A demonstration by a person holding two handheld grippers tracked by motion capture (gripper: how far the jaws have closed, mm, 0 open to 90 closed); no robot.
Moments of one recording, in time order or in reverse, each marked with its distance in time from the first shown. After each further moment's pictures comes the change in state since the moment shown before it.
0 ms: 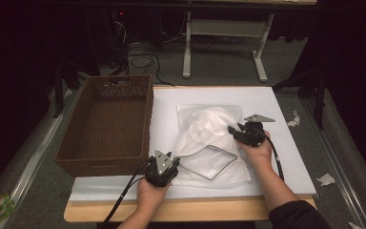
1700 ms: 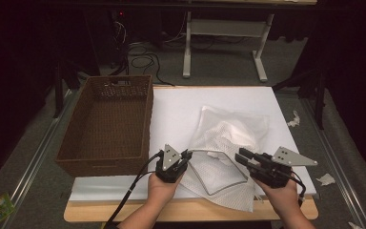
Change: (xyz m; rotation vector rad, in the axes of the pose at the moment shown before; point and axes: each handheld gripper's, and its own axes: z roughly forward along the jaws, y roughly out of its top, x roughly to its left) left arm -0.019 0.028 0.006 -0.117 -0.199 -0.029; right arm 0.067 -0.030 -0.157 -0.290 0.313 -0.135
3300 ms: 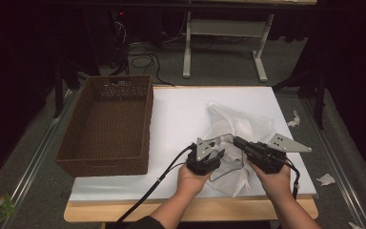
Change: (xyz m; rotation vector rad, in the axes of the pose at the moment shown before) left arm -0.042 0.018 0.063 0.004 -0.062 0.002; right arm -0.014 0.017 0.027 -0.043 0.007 -0.006
